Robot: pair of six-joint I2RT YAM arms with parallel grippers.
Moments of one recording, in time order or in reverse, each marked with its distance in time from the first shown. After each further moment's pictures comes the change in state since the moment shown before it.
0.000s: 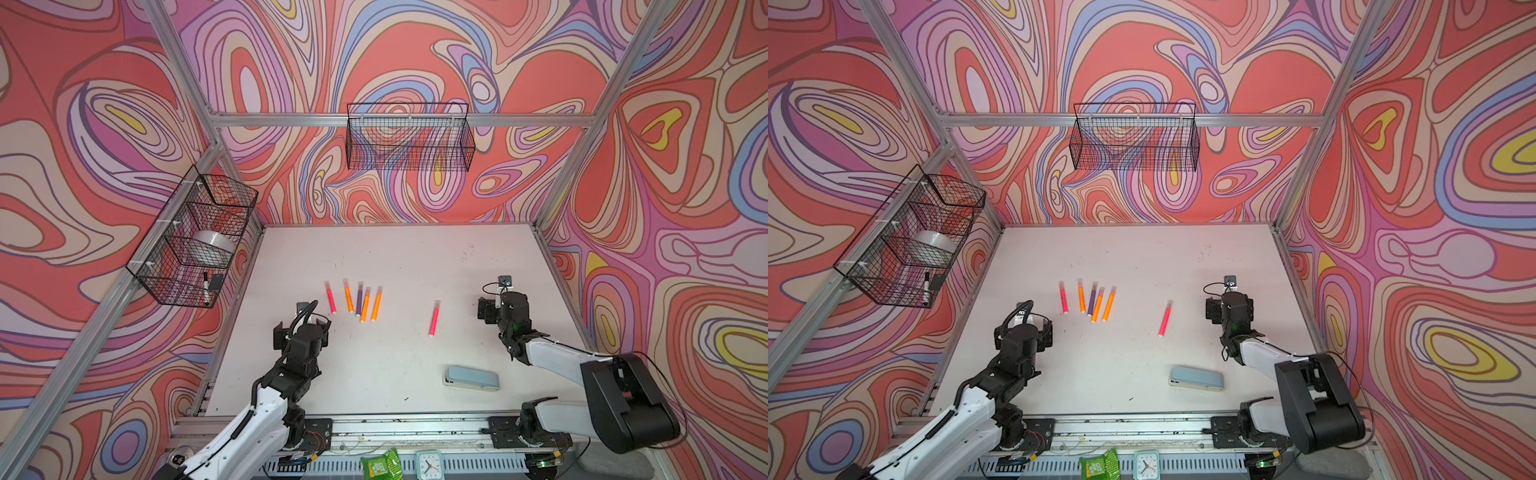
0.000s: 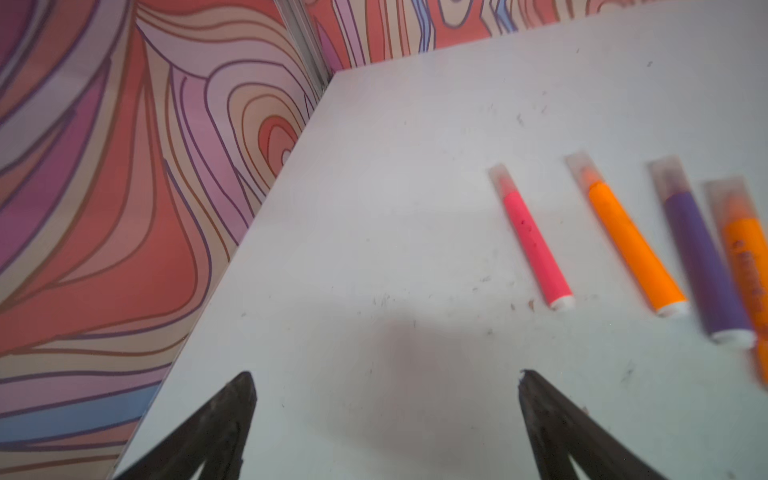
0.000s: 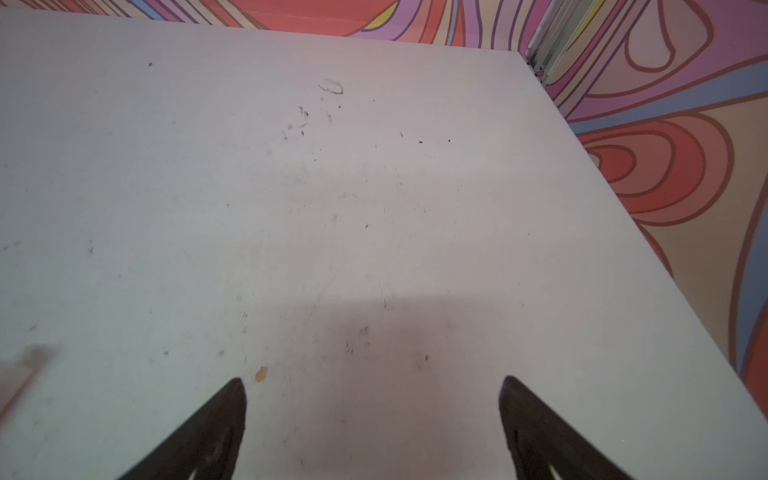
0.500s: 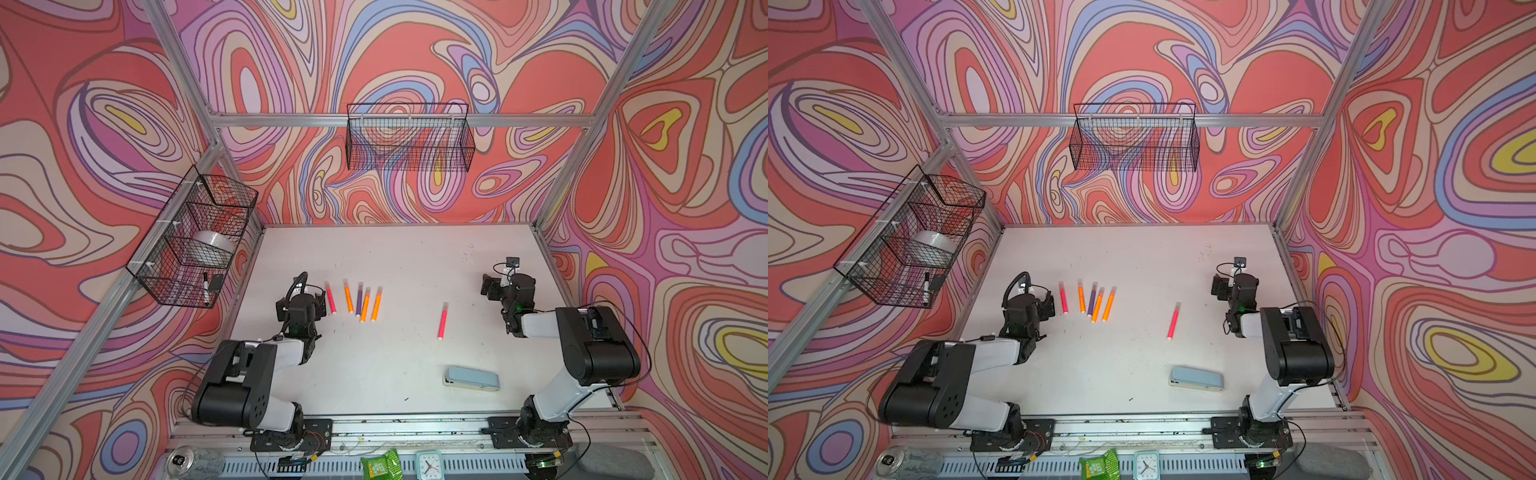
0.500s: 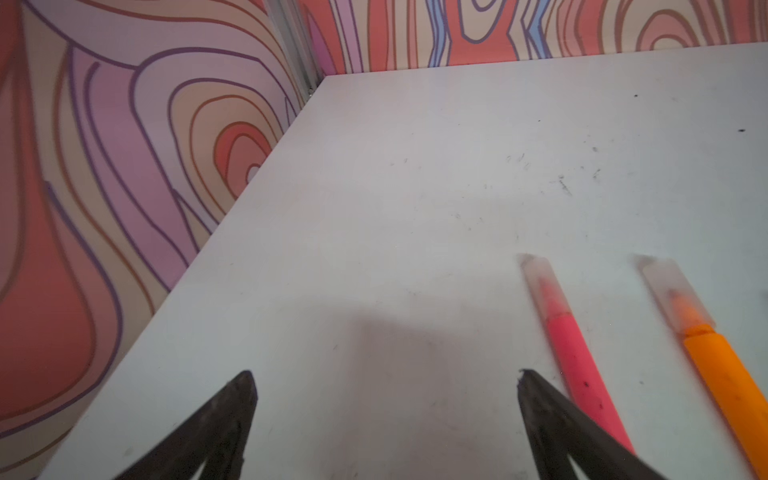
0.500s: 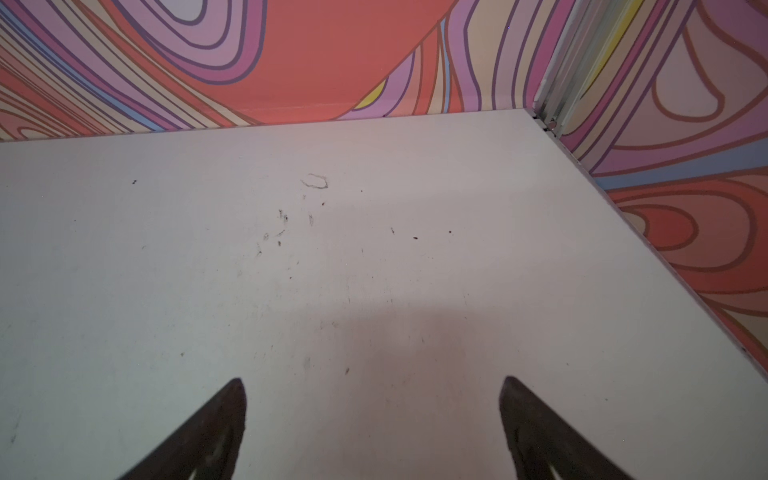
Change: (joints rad) left arm 0.266 0.735 0.164 0.723 0.280 0.081; right arm -0.146 0.309 0.115 0.365 -0.189 0.003
